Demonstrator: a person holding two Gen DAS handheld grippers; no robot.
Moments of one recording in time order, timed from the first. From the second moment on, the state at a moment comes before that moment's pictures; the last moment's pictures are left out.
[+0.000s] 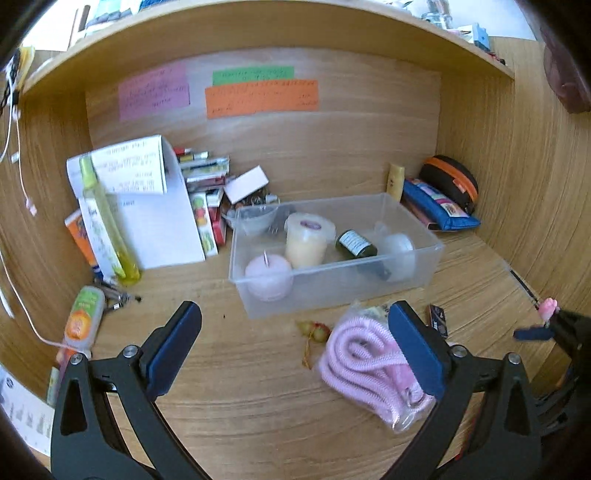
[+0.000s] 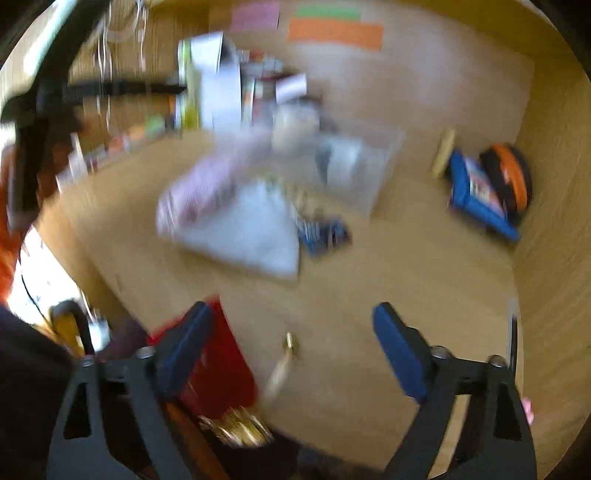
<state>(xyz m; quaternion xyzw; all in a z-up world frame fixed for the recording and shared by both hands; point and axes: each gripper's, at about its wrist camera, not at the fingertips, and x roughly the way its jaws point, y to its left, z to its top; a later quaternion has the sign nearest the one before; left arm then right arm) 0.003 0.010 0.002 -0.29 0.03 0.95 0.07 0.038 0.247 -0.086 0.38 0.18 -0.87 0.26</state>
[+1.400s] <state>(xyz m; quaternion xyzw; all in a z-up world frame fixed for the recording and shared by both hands) -0.007 0.057 -0.073 -0.43 -0.10 0.88 0.16 -0.003 0.287 -0.088 0.43 0.06 -0.87 0.22</state>
